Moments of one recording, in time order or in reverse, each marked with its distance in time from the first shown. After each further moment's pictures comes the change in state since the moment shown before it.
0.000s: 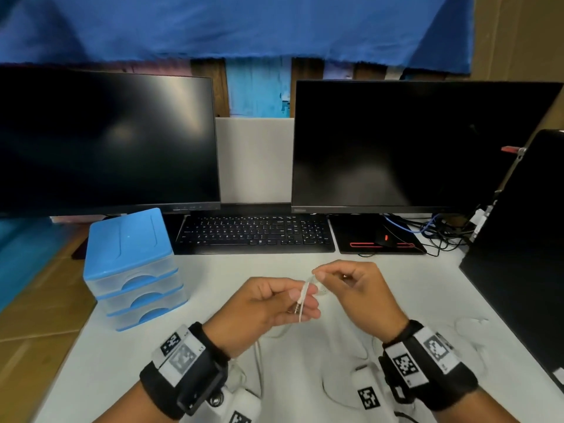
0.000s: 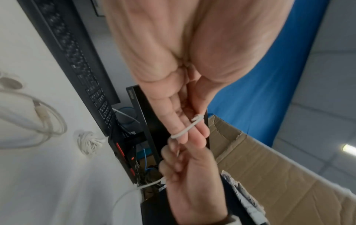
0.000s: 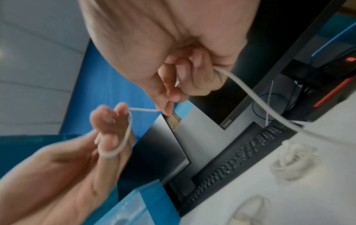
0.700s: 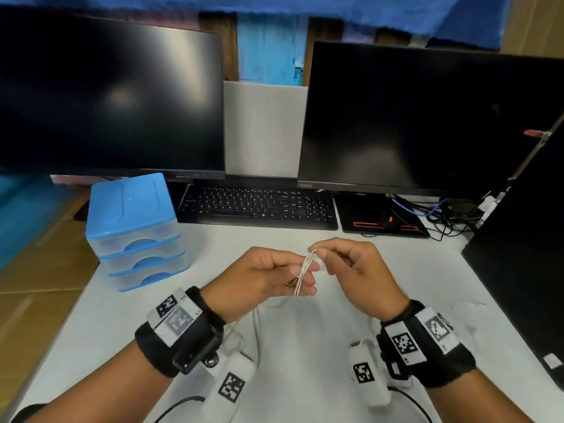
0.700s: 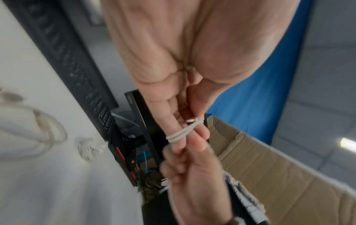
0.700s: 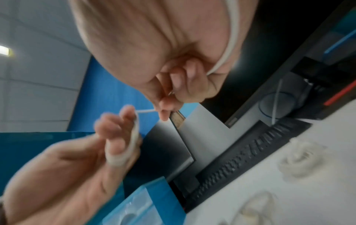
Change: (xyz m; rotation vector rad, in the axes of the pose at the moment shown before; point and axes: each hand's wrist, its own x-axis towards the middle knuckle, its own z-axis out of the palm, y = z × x) left_hand -0.004 0.001 -0.006 0.033 -0.042 0.010; right_hand -0.005 -0.004 0.004 -0.049 -0.135 -0.109
